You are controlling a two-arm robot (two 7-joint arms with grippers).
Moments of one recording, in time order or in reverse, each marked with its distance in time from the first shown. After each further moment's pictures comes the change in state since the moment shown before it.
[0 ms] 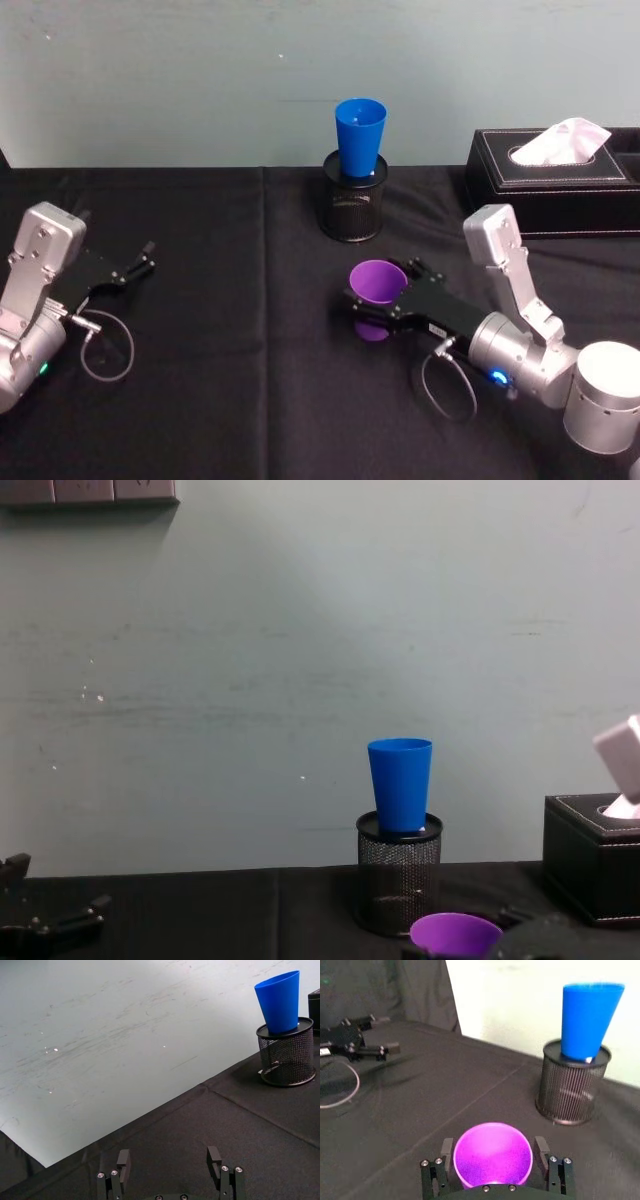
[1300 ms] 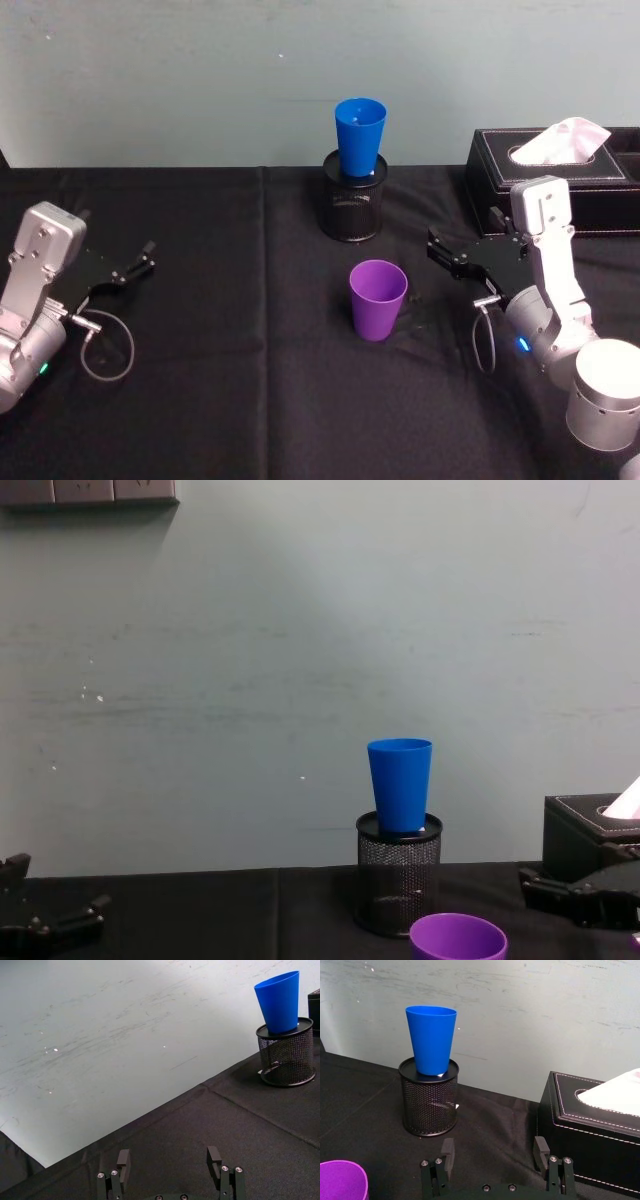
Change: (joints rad) left arm 0.000 0.000 0.000 0.000 0.000 0.000 0.000; right arm -0.056 -0.123 0.168 -0.034 -0.246 0.014 -0.401
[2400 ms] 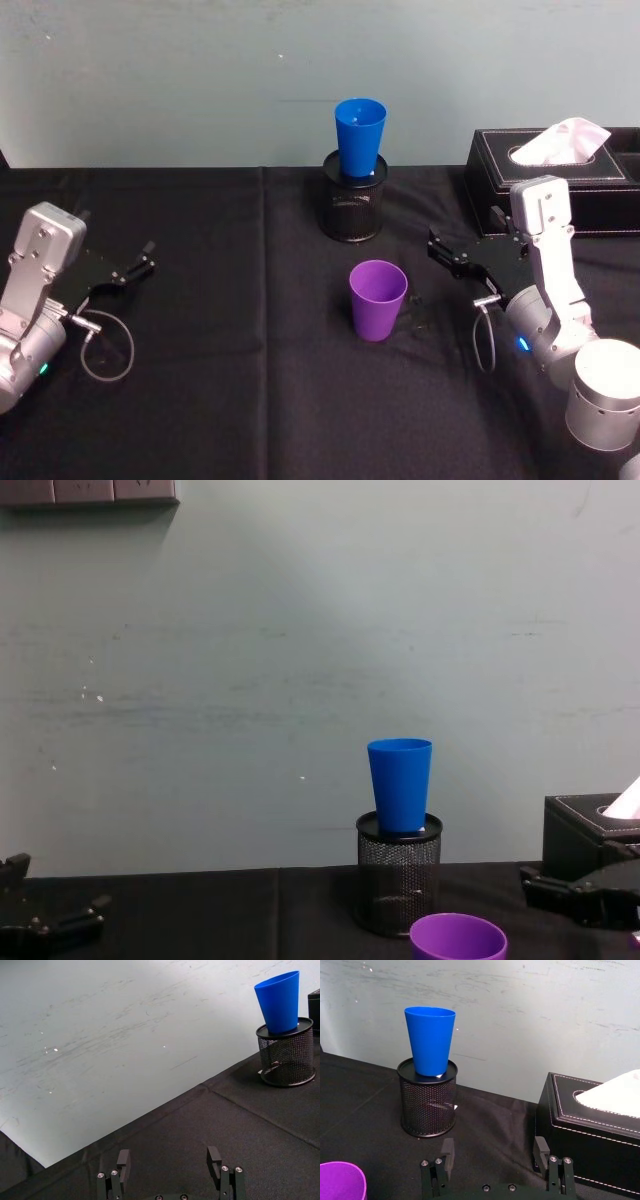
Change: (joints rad) left arm 0.000 0.000 0.000 0.000 0.000 0.000 0.000; right arm 0.000 0.001 -0.003 -0.002 -0.004 -0.001 -0.010
